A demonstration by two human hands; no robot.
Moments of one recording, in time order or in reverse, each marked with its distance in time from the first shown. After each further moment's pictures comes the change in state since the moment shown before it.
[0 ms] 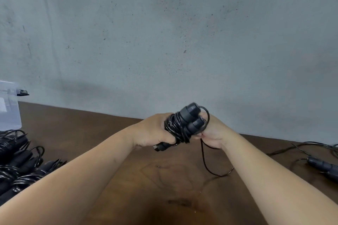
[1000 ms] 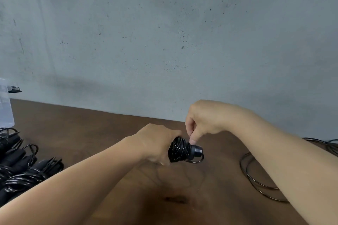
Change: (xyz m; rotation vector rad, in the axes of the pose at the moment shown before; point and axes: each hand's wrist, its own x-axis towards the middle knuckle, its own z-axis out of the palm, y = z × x) left_hand 0.002 -0.002 0.026 1.089 -0.085 -0.066; right_hand -0.022 -0.072 0.012 -1.428 -0.269 0.047
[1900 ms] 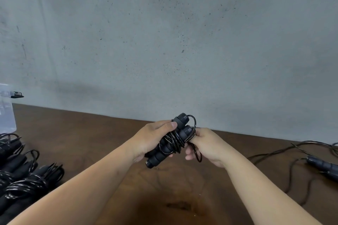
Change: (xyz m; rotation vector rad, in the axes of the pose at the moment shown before) left_hand -0.004 -0.013 0.011 -1.529 0.171 -0.171; right_hand 0.013 0.008 0.092 1.324 0.284 0.164
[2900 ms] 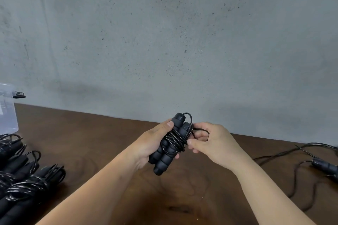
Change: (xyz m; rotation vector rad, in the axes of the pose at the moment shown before) left_hand 0.004 -0.012 0.001 -0.174 0.016 -0.094; right_hand -0.025 -0.017 -0.004 -0.292 0.209 -0.160
